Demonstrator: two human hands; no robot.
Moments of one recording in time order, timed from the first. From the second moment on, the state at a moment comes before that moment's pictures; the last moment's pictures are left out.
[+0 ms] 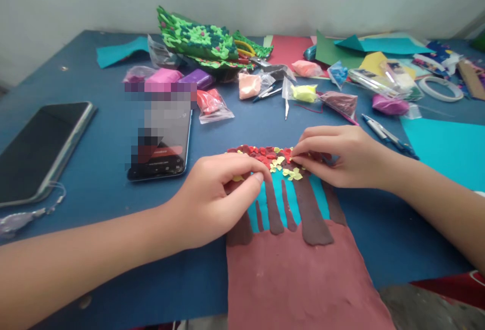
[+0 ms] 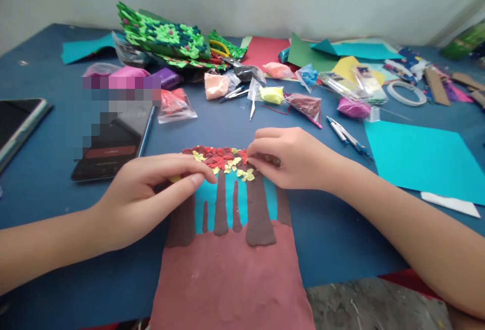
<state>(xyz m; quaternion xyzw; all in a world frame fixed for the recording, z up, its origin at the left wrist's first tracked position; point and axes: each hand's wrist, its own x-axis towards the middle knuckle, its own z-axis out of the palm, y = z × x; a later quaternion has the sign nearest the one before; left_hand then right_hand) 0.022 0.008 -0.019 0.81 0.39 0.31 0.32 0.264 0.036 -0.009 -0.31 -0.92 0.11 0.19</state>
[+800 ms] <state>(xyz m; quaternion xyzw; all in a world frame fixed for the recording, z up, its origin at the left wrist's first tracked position) 0.023 0.008 -0.017 0.81 0.38 0.31 0.33 0.267 0.035 -0.005 -0.30 -0.92 0.17 0.16</state>
